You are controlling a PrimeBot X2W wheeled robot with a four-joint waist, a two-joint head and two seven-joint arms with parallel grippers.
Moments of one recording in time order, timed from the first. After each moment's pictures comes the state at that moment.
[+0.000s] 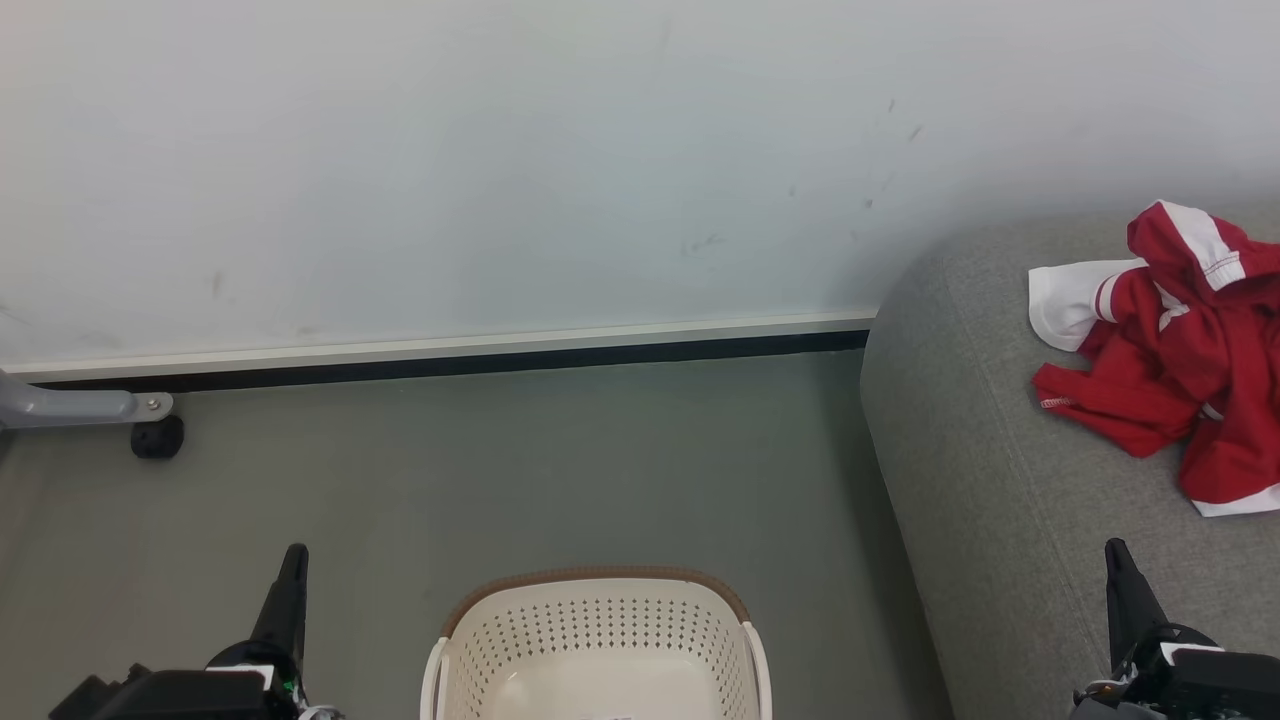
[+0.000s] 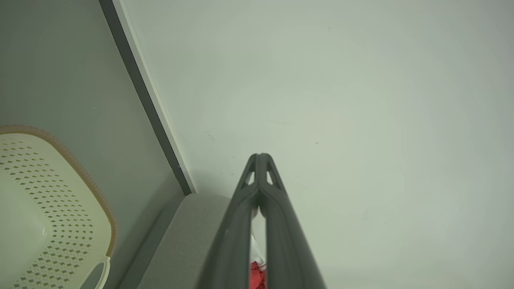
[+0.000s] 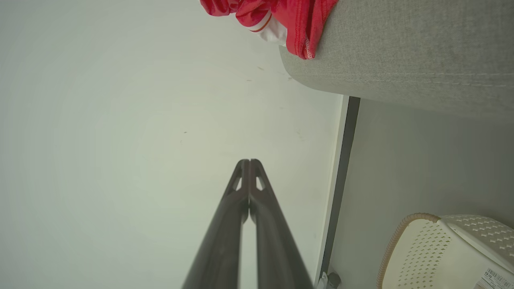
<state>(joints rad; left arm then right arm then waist) -0.08 0.04 0.09 0.30 -1.60 -0.12 0.11 -0.09 -0.04 -0.13 0.30 1.60 0.12 0.11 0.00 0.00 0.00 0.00</state>
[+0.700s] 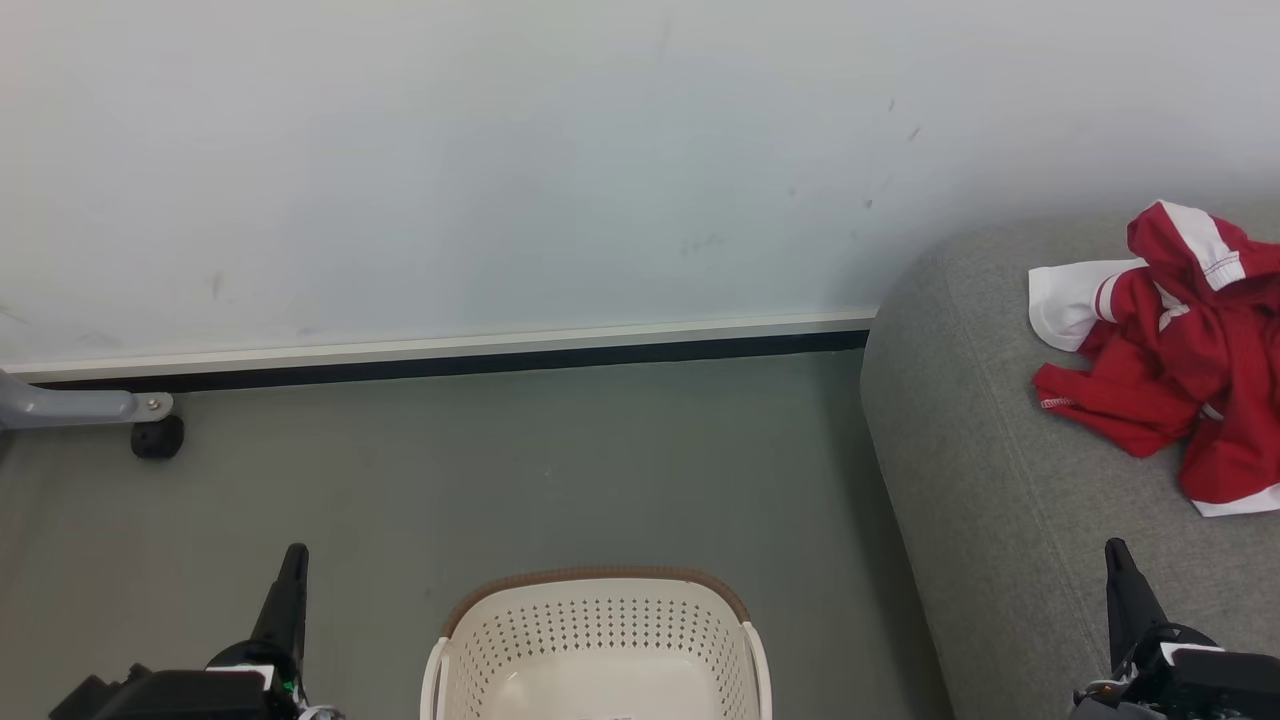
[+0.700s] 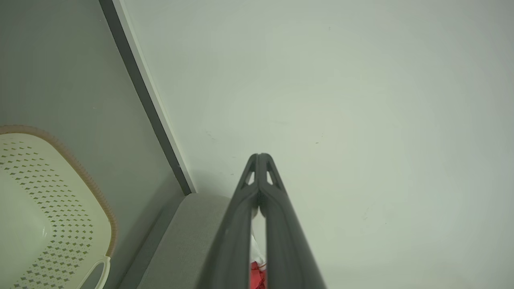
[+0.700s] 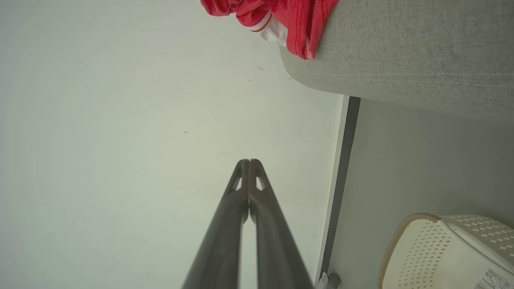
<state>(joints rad) -0.08 0.04 0.09 0.30 -1.60 -0.12 0.11 -0.09 -0.04 -0.13 0.30 1.60 0.12 0.11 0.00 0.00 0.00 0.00</state>
